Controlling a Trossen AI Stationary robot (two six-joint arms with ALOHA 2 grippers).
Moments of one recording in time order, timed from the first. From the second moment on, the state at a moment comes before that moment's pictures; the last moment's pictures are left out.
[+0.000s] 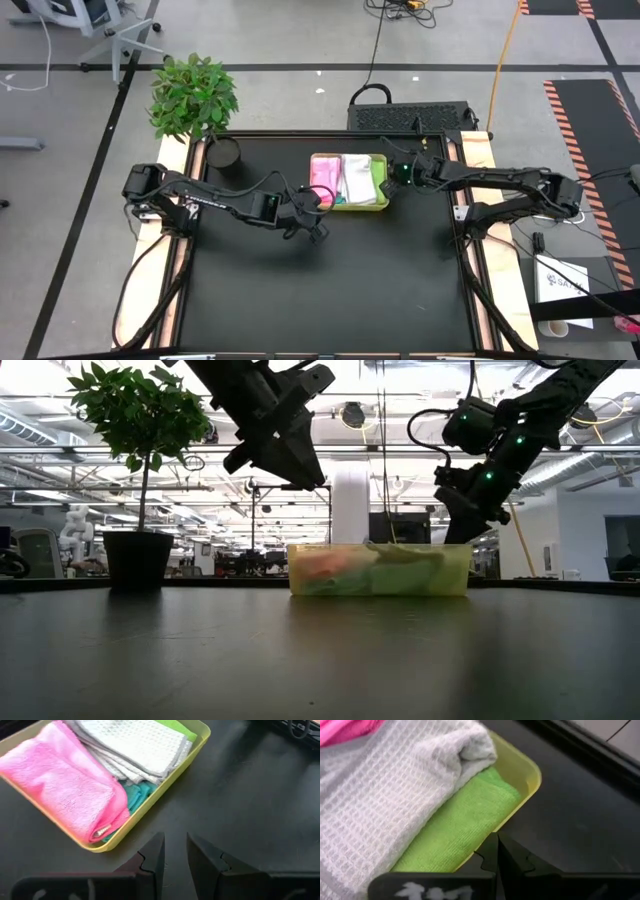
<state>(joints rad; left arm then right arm) -0.11 1.67 1.18 -0.35 -0.38 -0.65 -0.48 1.21 0.55 -0.23 0.21 0.26</state>
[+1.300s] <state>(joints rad) -0.18 0.92 0.38 0.07 -0.40 -0.74 -0.21 0.54 0.53 -0.26 -0.19 0.36</state>
